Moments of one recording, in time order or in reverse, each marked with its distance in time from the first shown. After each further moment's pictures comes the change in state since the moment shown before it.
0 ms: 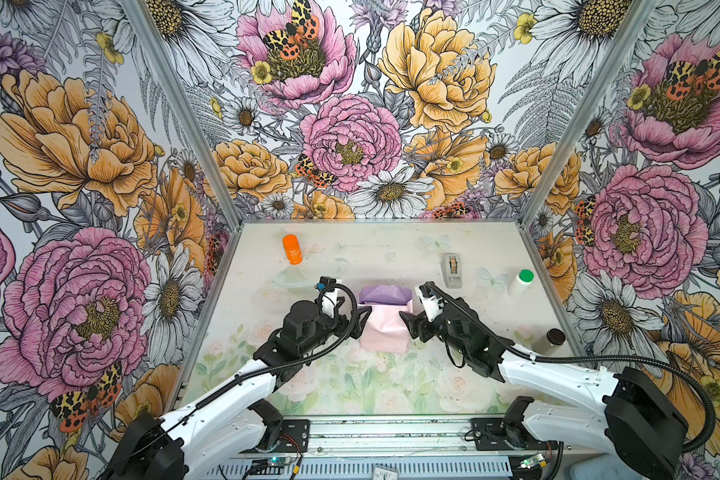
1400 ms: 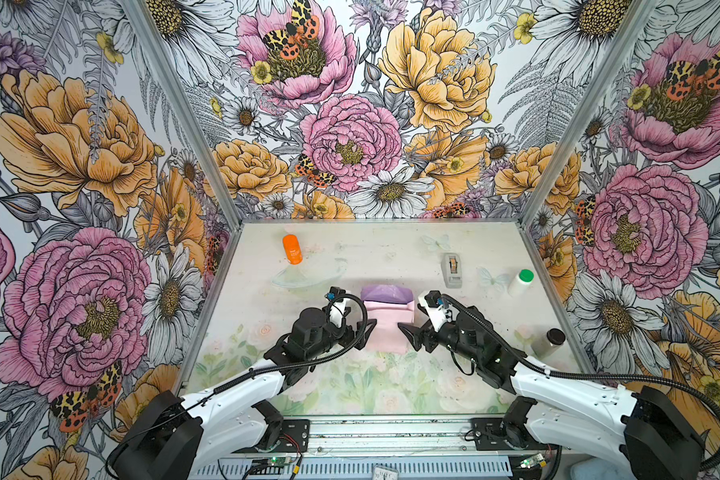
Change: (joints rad) left arm -0.038 0.148 -0.060 0.140 0.027 0.032; right arm -0.006 -0.128 -0.096 0.074 -0.184 -0.023
